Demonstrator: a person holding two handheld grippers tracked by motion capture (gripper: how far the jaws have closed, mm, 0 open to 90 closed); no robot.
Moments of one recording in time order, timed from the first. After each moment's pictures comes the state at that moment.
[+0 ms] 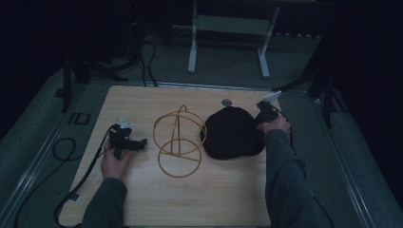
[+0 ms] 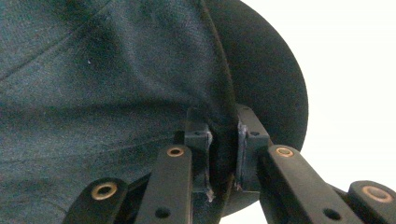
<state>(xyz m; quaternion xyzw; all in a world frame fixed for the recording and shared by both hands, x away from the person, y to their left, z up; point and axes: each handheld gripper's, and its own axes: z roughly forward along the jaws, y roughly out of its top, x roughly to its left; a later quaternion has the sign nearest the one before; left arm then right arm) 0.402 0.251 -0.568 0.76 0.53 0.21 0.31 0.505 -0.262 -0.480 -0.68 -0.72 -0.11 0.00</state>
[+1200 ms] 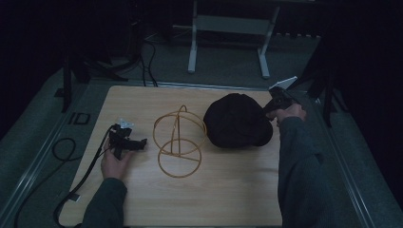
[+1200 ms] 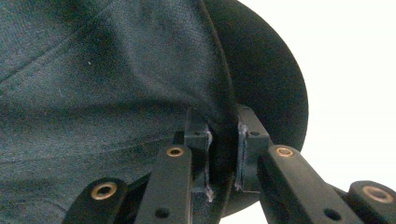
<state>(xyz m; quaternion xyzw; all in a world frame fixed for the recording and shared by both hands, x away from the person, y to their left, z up) 0.402 0.251 -0.568 0.76 0.53 0.21 0.31 0.500 -0.282 -0.408 -0.68 -0.72 -0.15 0.04</state>
